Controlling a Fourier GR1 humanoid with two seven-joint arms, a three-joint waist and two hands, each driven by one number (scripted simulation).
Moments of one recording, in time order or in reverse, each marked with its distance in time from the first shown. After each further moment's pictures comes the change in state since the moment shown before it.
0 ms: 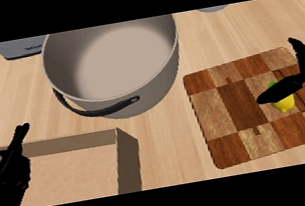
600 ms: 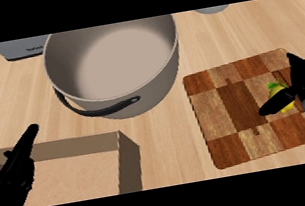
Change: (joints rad) left arm -0.015 0.045 -0.044 0.008 0.037 0.021 0.005; right arm 0.041 0.031 0.055 0.065 0.088 0.021 0.020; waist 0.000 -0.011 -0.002
